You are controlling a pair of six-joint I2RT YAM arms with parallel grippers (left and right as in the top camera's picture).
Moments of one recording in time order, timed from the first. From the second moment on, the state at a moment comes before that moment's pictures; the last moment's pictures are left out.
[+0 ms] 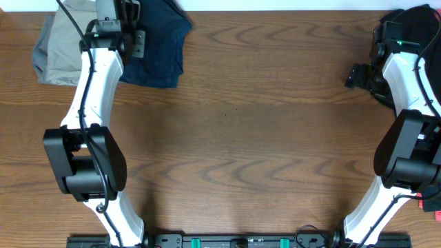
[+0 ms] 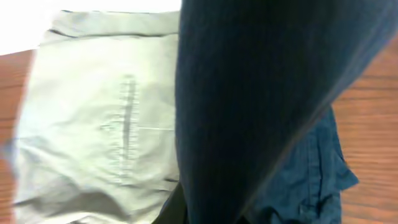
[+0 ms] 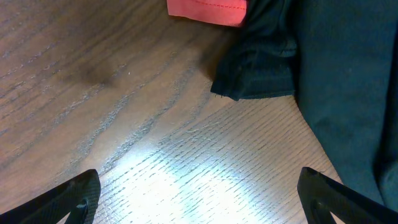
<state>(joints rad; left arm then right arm) 0.03 1.98 1.73 -0.60 -0.14 0.20 -0.19 2.07 1.67 -0.98 0.26 0.31</state>
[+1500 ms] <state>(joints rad) -0.08 1.92 1.81 -0.60 -0.35 -0.03 -0.19 2.07 1.67 -0.98 0.26 0.31</state>
